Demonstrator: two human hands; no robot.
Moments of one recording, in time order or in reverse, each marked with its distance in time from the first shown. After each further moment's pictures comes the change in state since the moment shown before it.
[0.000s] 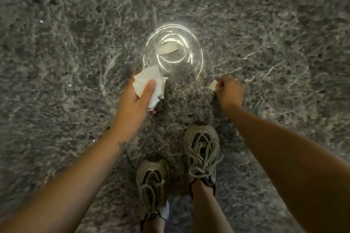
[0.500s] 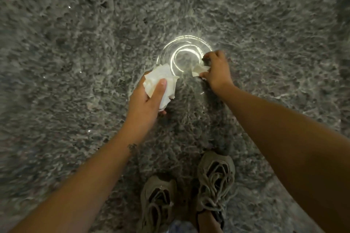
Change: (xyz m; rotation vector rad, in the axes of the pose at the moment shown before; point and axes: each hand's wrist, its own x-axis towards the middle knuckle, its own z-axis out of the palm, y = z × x) left_hand 0.032 0.003 -0.051 -0.138 0.205 -0.057; right_hand 0.084 -0.154 0.016 0.195 -0.230 -0.359
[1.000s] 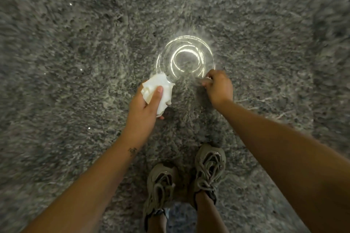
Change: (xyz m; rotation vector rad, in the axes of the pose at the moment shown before) left_hand -0.038 0.056 -0.030 -0.048 0.049 -0.078; right_hand -0.061 -0.052 -0.042 -0.186 0.058 0.066
